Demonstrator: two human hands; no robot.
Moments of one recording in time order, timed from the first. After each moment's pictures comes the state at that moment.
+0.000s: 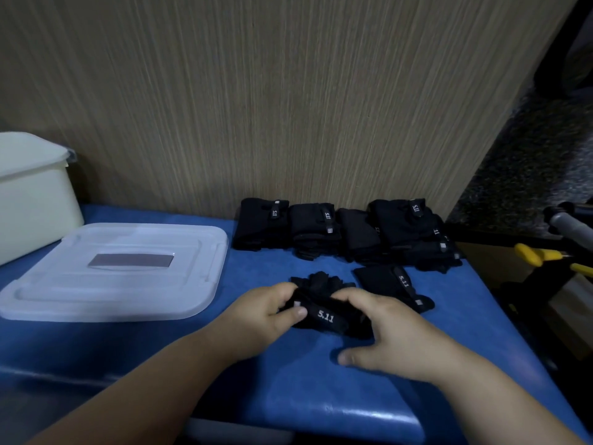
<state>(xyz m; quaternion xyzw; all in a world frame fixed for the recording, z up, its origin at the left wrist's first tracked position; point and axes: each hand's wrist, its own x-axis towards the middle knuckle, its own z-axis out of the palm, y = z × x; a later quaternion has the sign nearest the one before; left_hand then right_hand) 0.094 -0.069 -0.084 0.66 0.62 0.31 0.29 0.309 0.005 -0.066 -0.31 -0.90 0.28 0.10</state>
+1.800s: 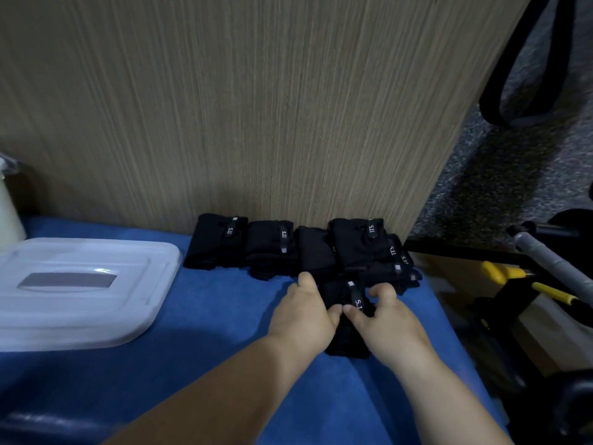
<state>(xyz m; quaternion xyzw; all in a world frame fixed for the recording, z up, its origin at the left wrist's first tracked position) 0.219 0.025 -0.077 0.53 0.78 0.28 0.20 0.349 0.054 -0.062 -0.63 -0.72 0.25 0.16</state>
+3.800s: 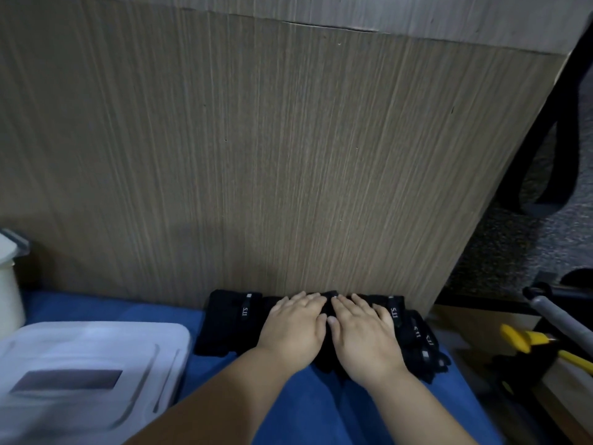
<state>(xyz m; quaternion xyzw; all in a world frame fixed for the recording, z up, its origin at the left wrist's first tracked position) 0.123 0.100 -0.048 0.69 0.69 0.23 0.04 0.262 0.135 -0.044 -0.50 -0.86 -0.04 0.12</state>
